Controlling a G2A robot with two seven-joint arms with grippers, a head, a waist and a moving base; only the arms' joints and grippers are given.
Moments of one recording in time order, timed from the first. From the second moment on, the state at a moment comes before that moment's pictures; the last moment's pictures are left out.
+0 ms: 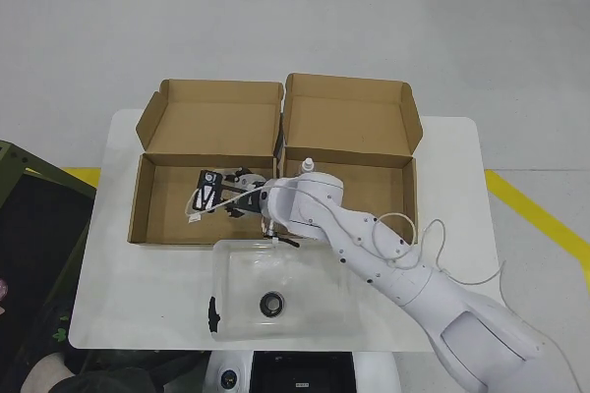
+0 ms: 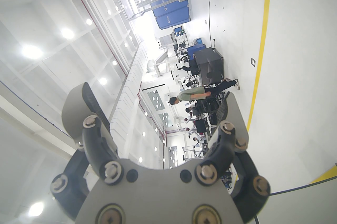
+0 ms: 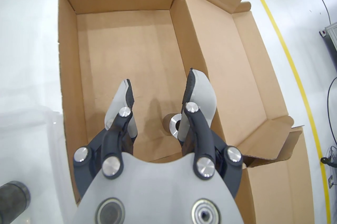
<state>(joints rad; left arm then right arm) -0.36 -0.19 -0.39 -1.44 1.98 -0.36 0.13 -0.63 -1.51 0.62 -1.36 -1.32 -0.48 0.51</state>
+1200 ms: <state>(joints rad) -0.36 -0.19 -0.39 -1.44 1.98 -0.36 0.13 -1.16 -1.32 0.90 -1.89 -1.42 -0.93 0.58</state>
